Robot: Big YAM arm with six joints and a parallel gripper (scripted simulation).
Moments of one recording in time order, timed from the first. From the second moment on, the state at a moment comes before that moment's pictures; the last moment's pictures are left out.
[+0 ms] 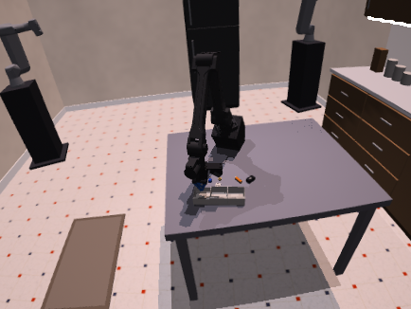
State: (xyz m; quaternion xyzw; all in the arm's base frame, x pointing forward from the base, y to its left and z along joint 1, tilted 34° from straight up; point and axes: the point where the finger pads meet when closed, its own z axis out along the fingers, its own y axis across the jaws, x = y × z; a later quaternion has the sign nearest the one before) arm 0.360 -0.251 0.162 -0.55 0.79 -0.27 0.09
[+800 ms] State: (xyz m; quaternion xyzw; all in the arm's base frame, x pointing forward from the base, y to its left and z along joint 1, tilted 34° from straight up) arm 0.379 -0.263 0.132 -0.55 0.78 -0.27 0.09
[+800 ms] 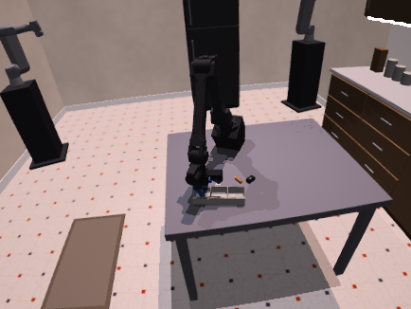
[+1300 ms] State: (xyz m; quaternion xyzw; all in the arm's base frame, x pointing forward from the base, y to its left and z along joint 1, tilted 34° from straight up) arm 0.376 -0.262 0.129 -0.55 0.78 -0.27 0.09
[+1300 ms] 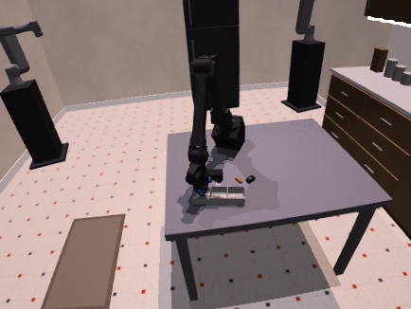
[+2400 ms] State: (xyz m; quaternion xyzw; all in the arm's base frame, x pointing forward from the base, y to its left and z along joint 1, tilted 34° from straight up) arm 0.369 -0.258 0.145 -0.55 0.78 -0.28 0.09
